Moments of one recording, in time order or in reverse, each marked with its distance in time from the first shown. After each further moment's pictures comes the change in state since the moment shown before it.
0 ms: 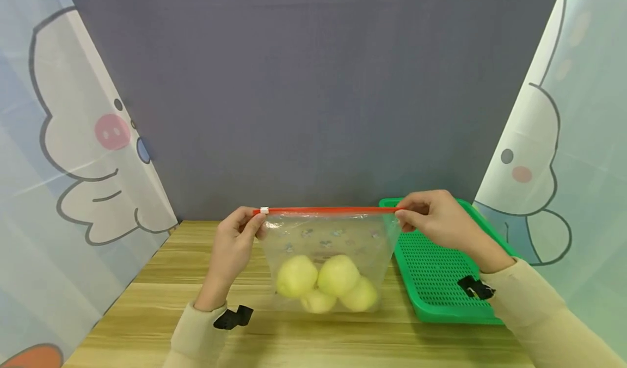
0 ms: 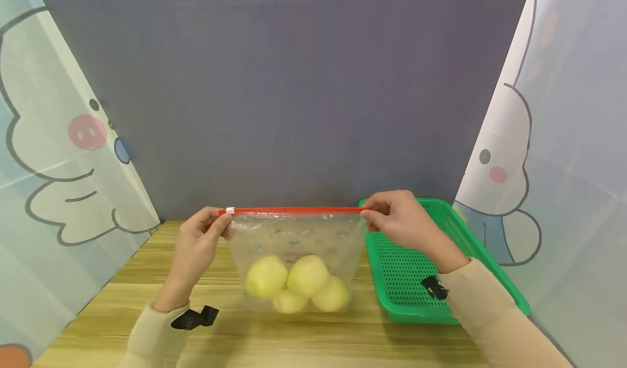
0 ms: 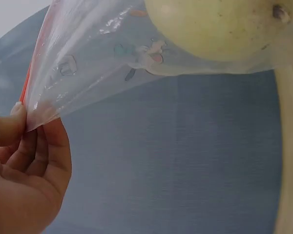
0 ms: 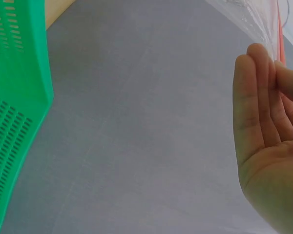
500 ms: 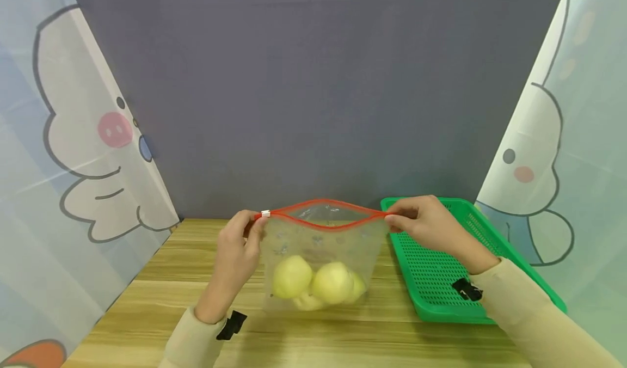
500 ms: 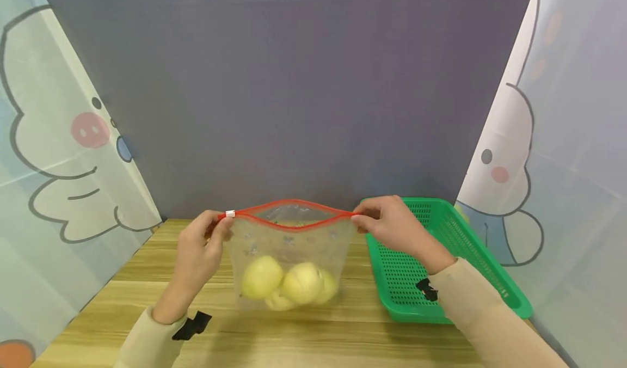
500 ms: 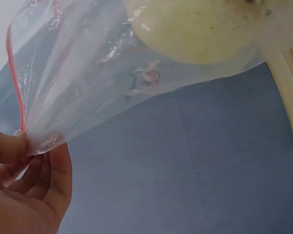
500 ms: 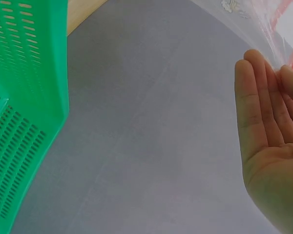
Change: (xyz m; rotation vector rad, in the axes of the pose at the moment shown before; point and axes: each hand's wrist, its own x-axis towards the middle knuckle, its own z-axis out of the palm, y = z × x) left_hand -0.009 0.010 0.004 0.289 0.091 0.386; right_hand 0.007 0.001 0.017 -0.038 -0.031 0.003
